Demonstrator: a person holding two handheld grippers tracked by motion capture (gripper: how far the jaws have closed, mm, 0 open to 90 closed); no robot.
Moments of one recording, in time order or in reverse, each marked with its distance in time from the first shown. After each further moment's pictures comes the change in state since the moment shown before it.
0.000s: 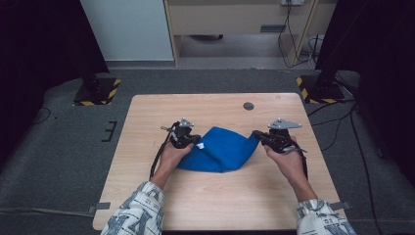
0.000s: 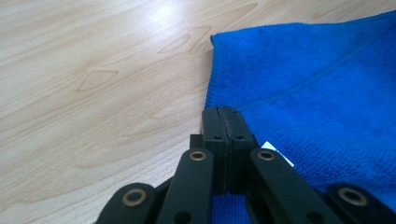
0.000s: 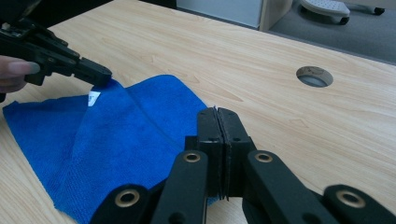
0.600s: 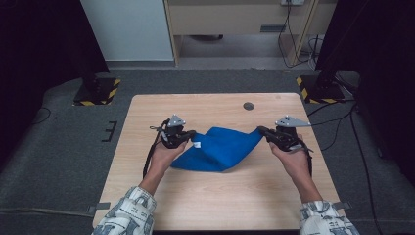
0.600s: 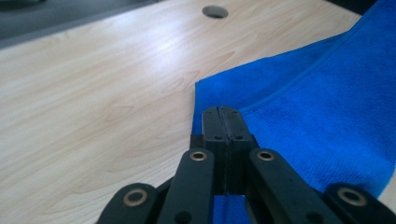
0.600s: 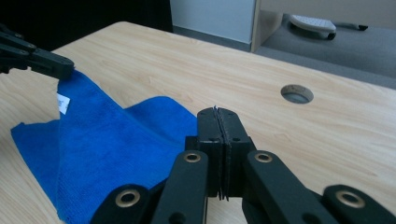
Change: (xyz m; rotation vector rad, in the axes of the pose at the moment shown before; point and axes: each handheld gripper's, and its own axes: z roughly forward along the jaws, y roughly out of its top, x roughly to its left) left arm -0.013 0.013 -0.061 -0.125 0.003 0.034; right arm -0.002 0.013 -0.021 -0.072 -0.019 0.016
